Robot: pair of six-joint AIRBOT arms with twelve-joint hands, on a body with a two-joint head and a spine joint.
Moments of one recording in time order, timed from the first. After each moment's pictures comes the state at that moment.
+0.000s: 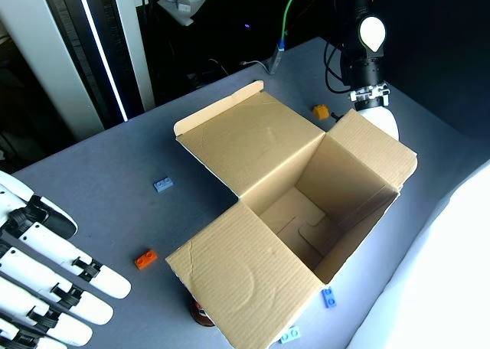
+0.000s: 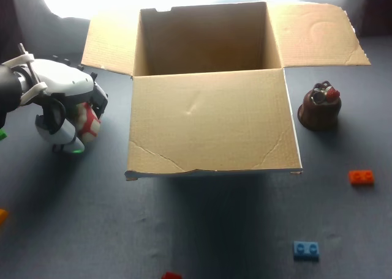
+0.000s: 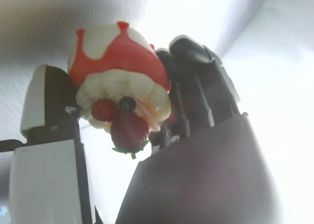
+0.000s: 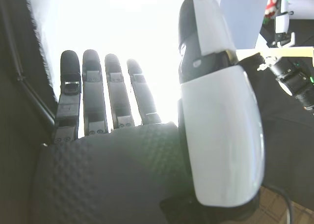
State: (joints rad) left arm 0.44 -1.17 1.55 1.48 -0.06 -0.55; right arm -0.58 -0.51 0.76 0.37 0.65 -1.13
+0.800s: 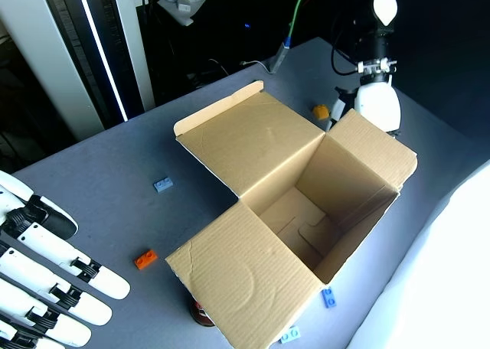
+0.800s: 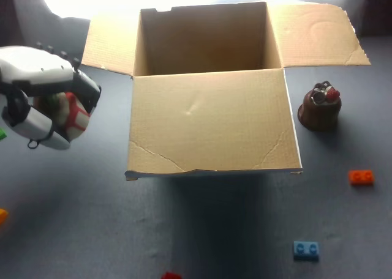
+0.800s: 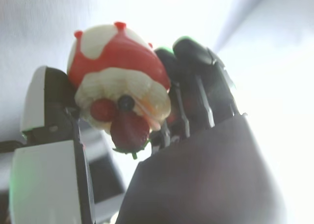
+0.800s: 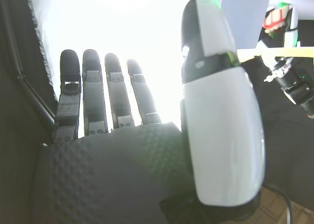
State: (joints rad) left arm 0.39 -0.99 1.47 1.43 -0.34 -0.53; right arm -0.58 -0.51 0.76 0.37 0.65 -1.13
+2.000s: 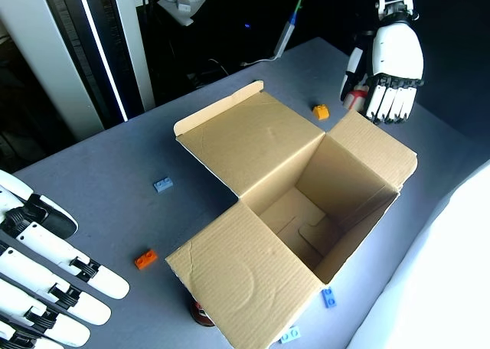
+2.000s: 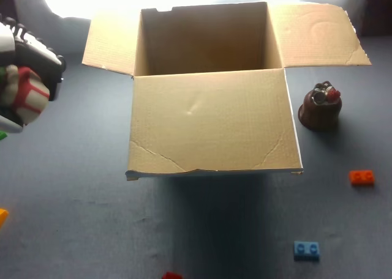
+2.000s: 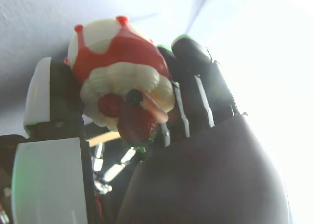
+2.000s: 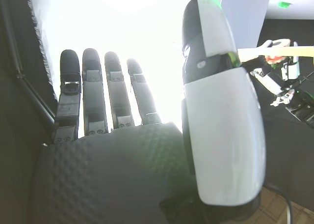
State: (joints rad) left arm 0.26 -0.77 1.39 1.51 -0.60 -0.60; right arm -0.59 -0.50 0.76 0.37 0.65 -1.13
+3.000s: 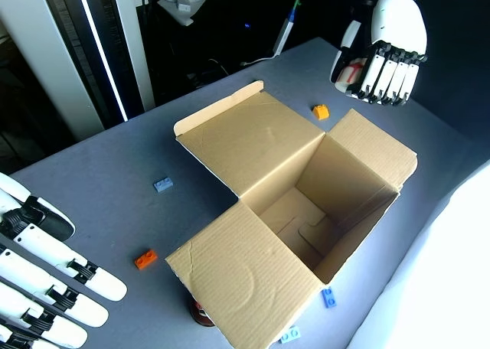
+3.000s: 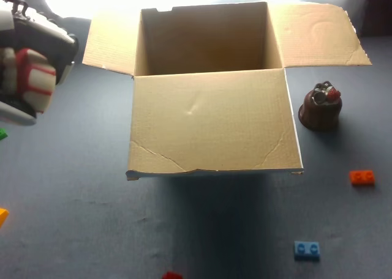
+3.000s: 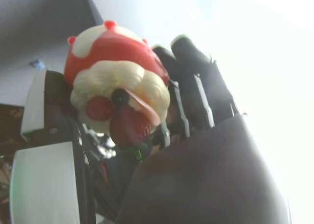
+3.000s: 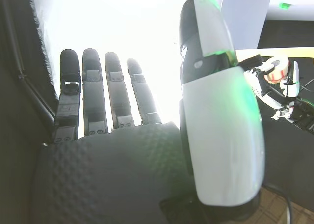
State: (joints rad) left arm 0.10 -0.71 1.29 1.62 -0.67 -0.70; right arm -0.59 -0.50 0.76 0.37 0.66 -1.13
